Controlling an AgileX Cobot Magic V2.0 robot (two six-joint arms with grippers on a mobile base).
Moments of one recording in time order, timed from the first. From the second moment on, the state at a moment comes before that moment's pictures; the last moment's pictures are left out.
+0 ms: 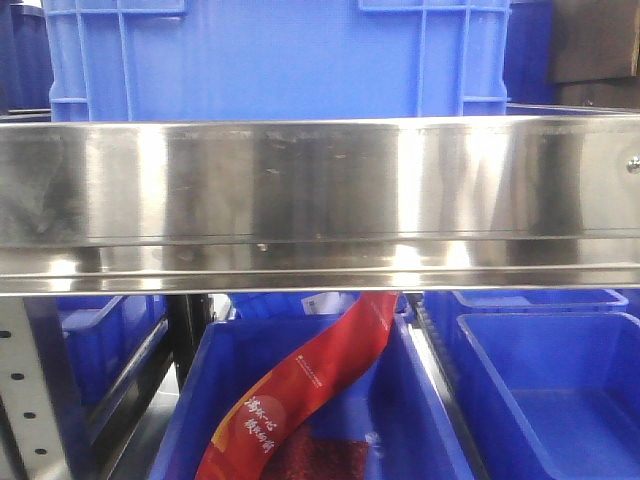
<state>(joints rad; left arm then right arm) -0.44 0.40 -0.48 0.08 0.14 -0.16 0.42 0.49 -0.47 -0.01 -0.01 0.08</state>
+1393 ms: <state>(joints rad) -0.44 0.39 -0.48 0.08 0.13 -0.16 0.12 0.00 0.00 0.06 0.04 0.07</state>
